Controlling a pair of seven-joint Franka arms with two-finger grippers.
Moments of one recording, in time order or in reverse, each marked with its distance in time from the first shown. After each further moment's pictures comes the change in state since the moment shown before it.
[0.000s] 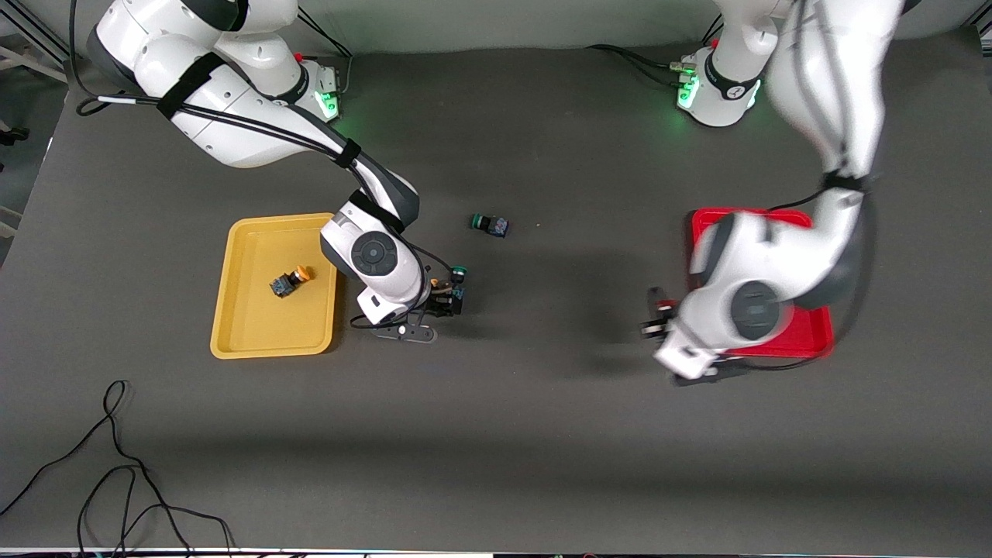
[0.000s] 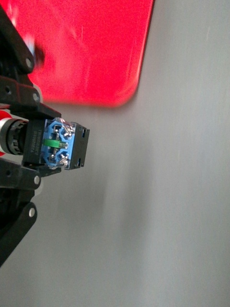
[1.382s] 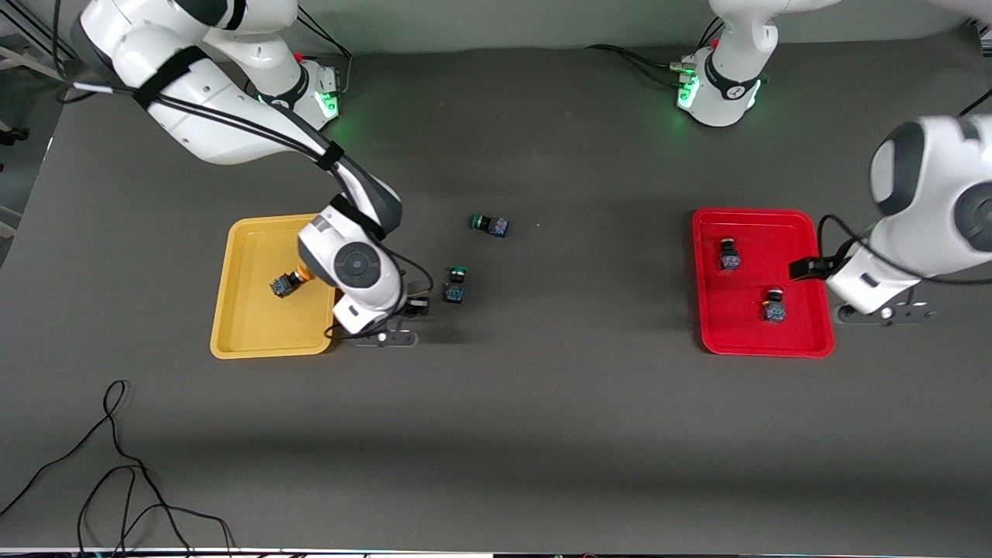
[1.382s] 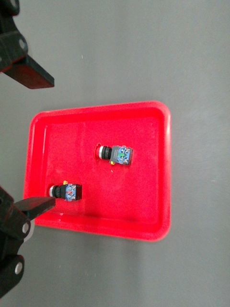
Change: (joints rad) left arm 0.268 -0.347 -0.053 -0.187 0.153 -0.116 0.306; right arm -0.043 -0.087 -0.060 -0.007 0.039 -0.187 -0.289
